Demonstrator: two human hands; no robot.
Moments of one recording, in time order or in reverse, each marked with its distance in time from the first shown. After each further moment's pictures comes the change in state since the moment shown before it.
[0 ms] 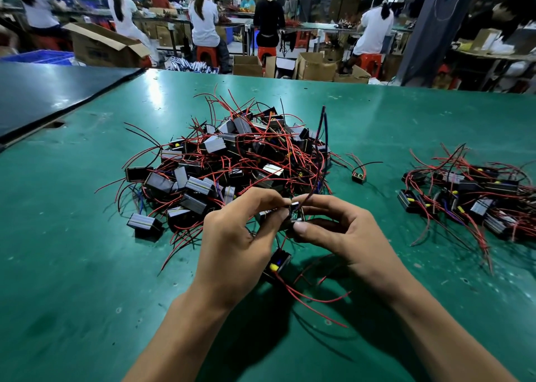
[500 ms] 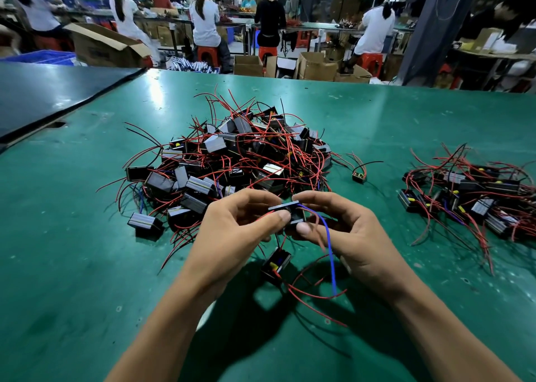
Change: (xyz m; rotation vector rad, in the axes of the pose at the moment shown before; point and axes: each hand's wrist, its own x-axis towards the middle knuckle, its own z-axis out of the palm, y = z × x) left_hand 0.010 0.002 -0.011 -0.461 -0.181 -0.644; right_hand -0.001 -0.004 0.000 0.013 -0.050 -0.061
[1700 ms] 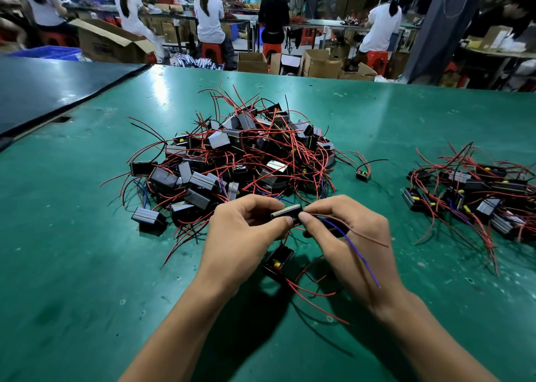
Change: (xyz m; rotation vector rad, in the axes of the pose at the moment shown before) left_hand -0.003 -0.004 0.015 0.094 0.147 -0.035; right_hand -0.004 0.016 0.011 -0.664 0.348 -0.302
